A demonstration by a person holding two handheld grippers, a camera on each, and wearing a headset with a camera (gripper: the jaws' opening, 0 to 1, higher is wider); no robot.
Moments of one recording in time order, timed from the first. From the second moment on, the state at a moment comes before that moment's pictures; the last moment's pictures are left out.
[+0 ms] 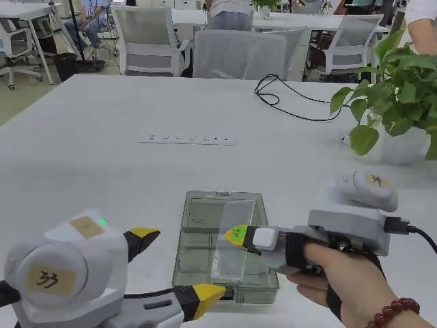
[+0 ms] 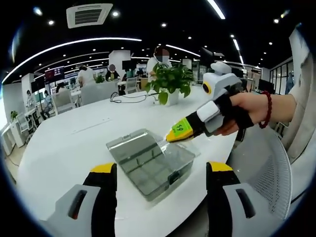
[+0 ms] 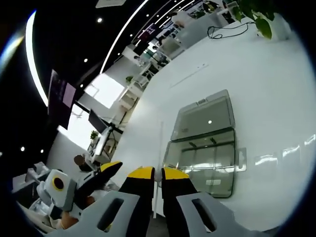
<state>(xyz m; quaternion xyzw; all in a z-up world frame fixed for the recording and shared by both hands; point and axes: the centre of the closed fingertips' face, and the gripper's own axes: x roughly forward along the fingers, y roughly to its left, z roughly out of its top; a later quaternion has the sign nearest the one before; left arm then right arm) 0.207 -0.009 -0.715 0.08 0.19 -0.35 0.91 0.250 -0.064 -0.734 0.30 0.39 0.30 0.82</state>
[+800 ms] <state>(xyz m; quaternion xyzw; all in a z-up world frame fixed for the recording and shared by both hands) 0.219 0.005 -0.723 0.08 0.17 -0.38 0.91 0.256 -0.085 -0.765 0.24 0.53 0.22 0.79</state>
